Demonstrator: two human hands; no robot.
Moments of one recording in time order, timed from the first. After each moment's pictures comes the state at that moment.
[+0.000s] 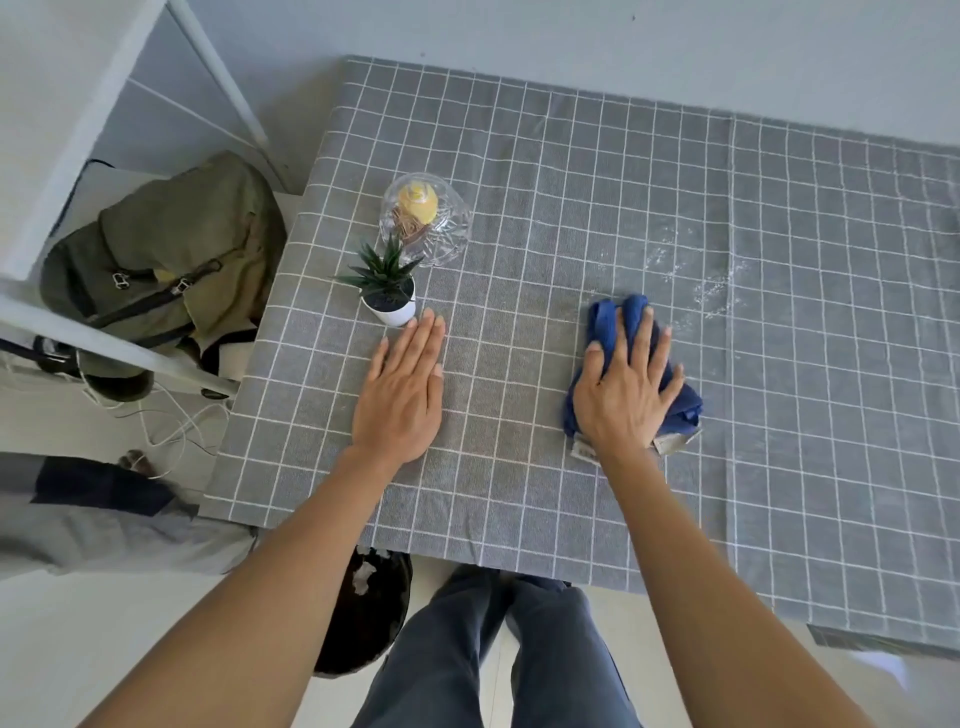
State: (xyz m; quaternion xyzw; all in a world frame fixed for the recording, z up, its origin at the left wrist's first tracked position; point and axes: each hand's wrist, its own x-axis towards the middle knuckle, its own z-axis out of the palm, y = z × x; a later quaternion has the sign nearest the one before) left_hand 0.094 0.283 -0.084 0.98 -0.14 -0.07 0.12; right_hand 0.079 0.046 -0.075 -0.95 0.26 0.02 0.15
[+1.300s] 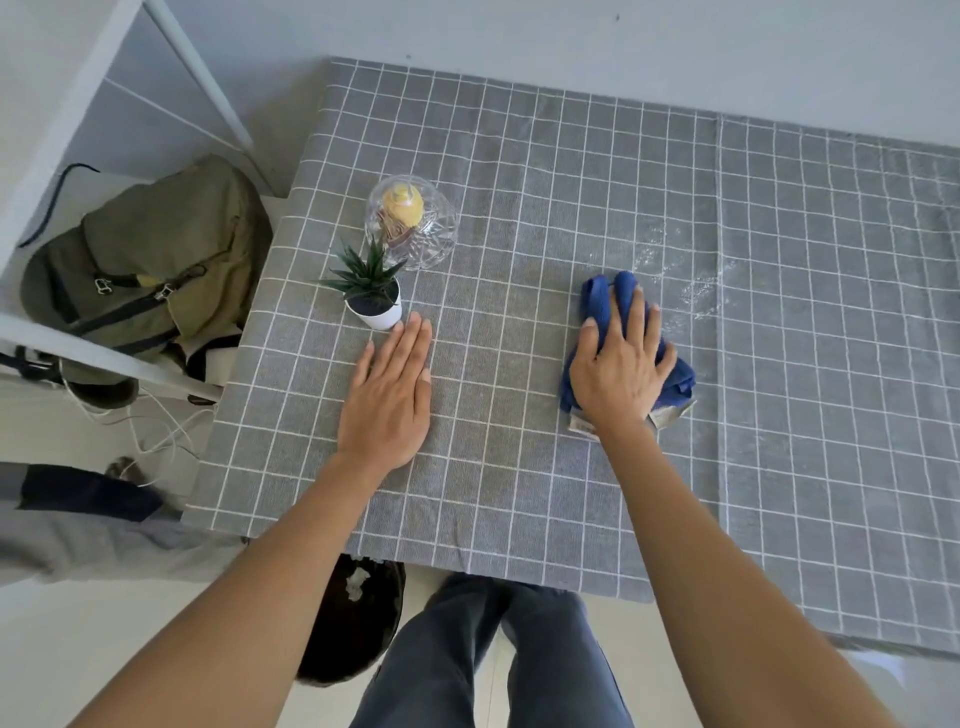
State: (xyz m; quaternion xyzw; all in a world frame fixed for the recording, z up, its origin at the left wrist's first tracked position) left_hand 0.093 0.280 -0.083 0.98 -0.13 -0.06 0.10; right_hand 0.108 0.033 -0.076 -0.96 0.24 0.00 0.15
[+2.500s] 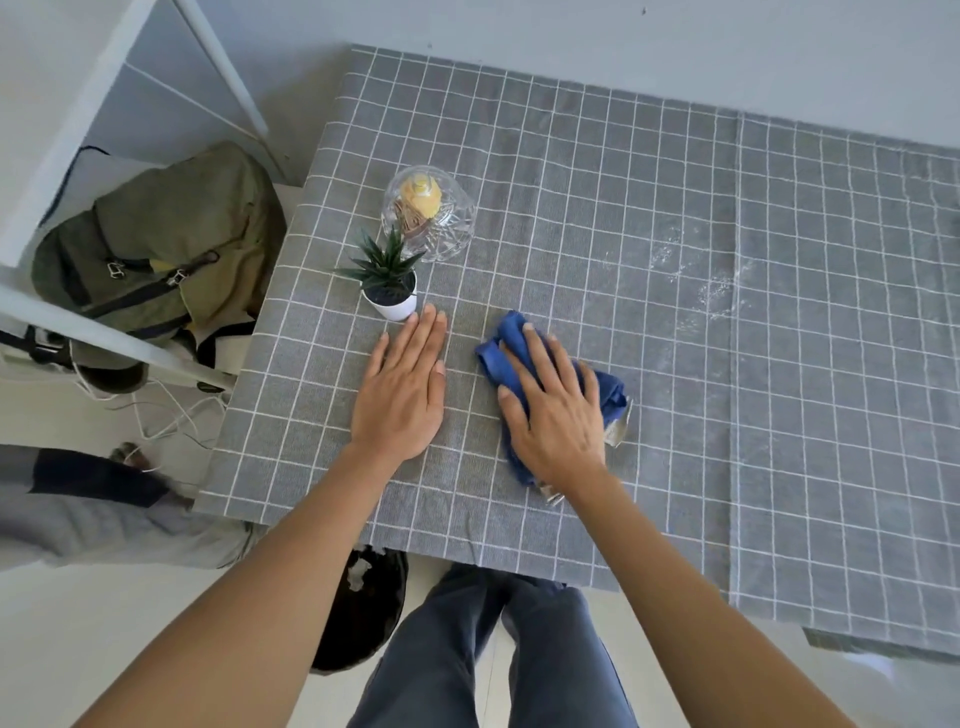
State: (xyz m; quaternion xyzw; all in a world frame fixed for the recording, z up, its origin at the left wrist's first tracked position) left_hand 0.093 0.279 -0.081 0.98 -0.12 -0.05 0.11; right_hand 0.055 0.089 -0.072 -0.99 -0.03 0.03 0.13
